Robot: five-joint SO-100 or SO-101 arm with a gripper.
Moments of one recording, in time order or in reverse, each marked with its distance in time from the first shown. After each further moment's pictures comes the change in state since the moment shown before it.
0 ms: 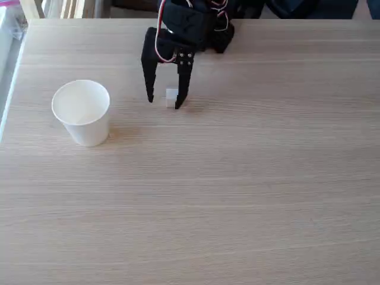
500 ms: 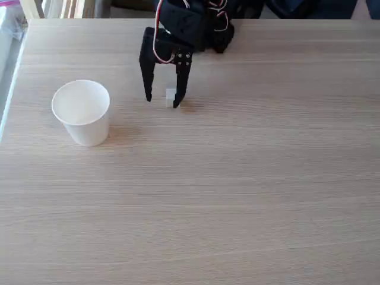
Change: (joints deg) arm 0.8 -1.4 -0.6 0.4 -3.4
